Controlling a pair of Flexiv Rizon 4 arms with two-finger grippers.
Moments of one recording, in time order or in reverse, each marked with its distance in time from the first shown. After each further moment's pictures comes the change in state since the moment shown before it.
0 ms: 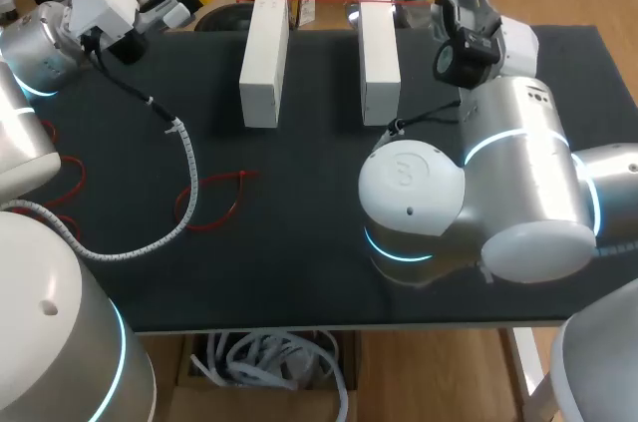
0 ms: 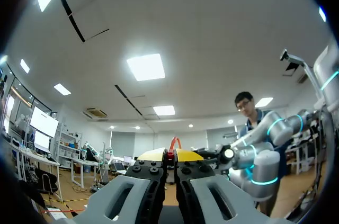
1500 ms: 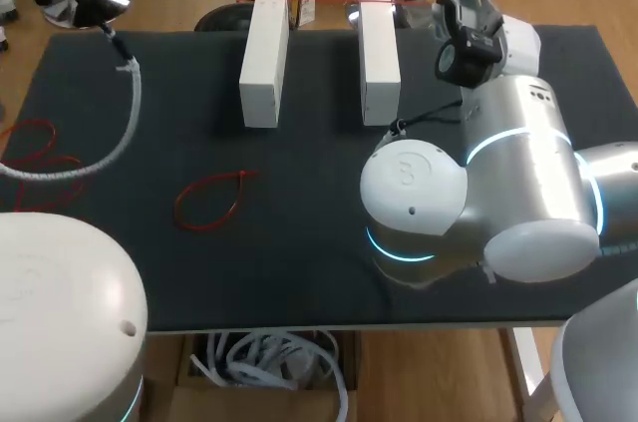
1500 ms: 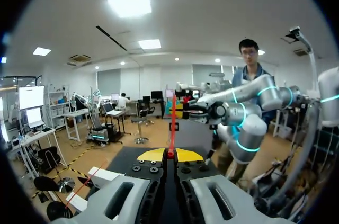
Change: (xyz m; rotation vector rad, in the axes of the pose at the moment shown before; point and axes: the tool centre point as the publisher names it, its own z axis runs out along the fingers) left arm 0.000 0.013 0.014 -0.632 0.138 -0.012; right arm 0.001 0.000 0.000 0.001 -0.003 -0.001
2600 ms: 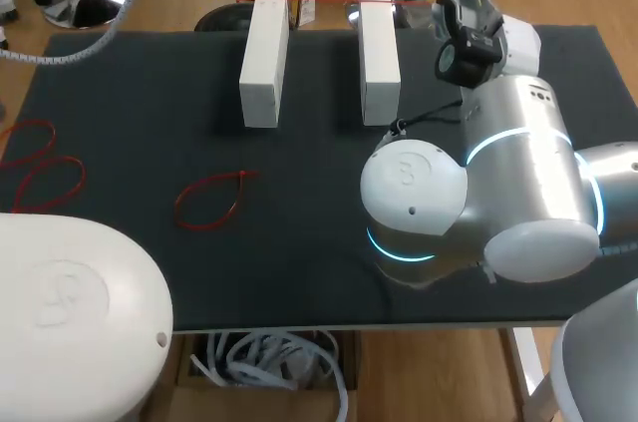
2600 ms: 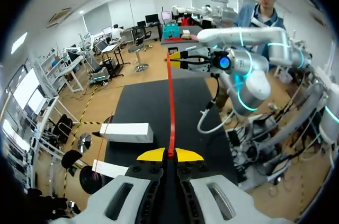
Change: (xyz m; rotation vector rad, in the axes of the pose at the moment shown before) left arm 0.007 -0.020 0.003 -0.725 -0.012 0.090; right arm 0.000 0.000 0.000 0.000 0.000 0.000
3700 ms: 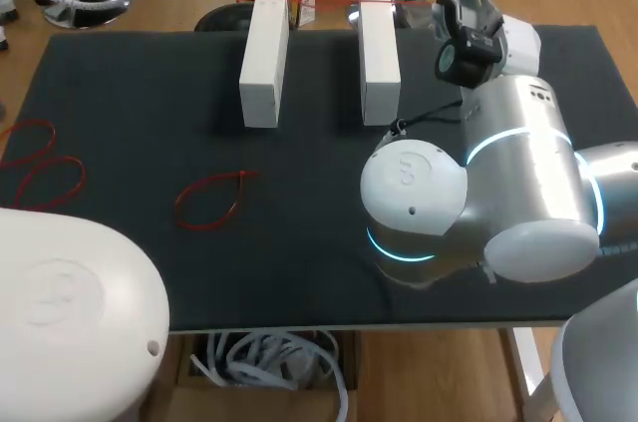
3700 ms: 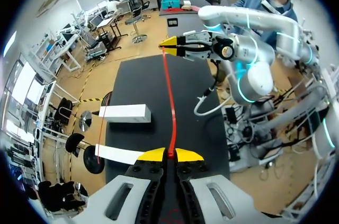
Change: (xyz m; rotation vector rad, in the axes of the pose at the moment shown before) left arm 0.011 -0.026 -0.001 -0.268 0.013 -0.012; right arm 0.000 0.000 0.000 0.000 0.000 0.000
